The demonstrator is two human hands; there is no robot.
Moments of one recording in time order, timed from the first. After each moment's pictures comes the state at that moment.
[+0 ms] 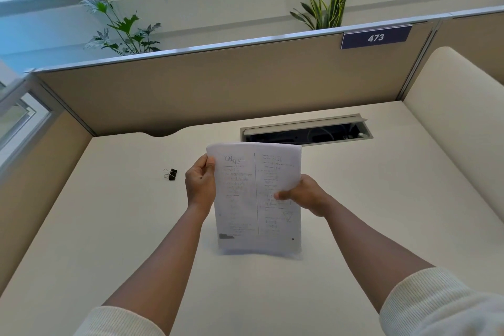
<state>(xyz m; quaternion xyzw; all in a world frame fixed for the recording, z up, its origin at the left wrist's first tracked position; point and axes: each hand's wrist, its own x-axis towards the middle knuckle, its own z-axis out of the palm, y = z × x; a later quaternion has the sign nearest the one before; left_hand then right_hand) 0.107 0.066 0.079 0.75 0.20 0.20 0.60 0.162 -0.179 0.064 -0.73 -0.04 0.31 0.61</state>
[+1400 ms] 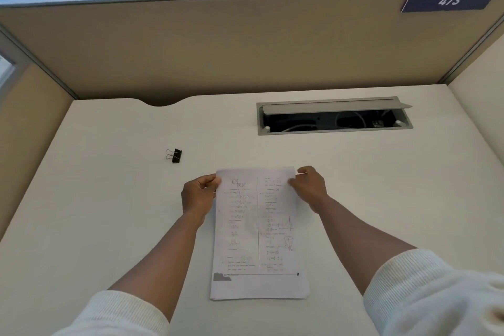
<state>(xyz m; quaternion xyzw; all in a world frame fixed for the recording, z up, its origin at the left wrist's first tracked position) 0.123 0.167 -0.048 0.71 0.40 0.03 0.58 0.210 -0.092 -0.025 -0.83 0.15 0.23 0.48</state>
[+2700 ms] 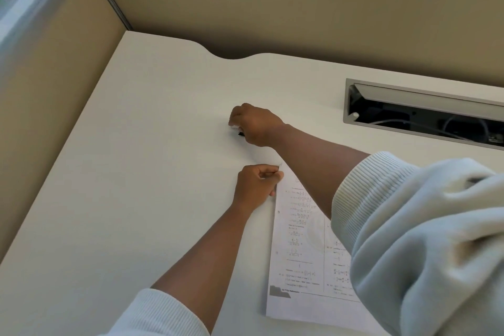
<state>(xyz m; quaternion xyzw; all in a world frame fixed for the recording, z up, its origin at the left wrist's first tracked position) 0.122 0.213 -0.090 0.73 0.33 -0.04 0.60 0.269 0.217 -0.029 -0.82 -0.55 0.16 0.07</state>
